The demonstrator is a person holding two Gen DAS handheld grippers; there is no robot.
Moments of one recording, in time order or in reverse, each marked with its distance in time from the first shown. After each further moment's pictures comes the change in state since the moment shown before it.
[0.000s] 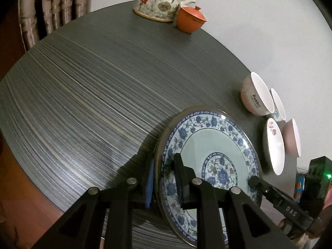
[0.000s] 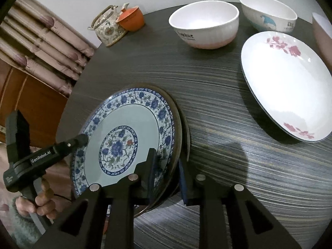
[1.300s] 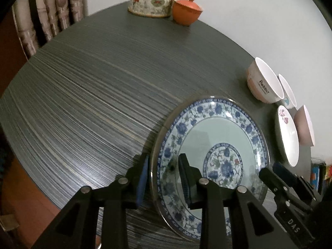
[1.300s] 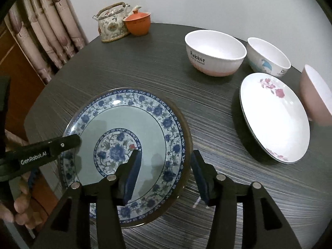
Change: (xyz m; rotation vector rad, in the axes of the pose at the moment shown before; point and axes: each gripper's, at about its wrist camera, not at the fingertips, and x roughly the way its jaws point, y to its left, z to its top) left arm 0.014 -0.018 -0.010 0.084 -0.008 0.105; right arm 0.000 0.044 -0.011 -0.189 -0.123 -0.280
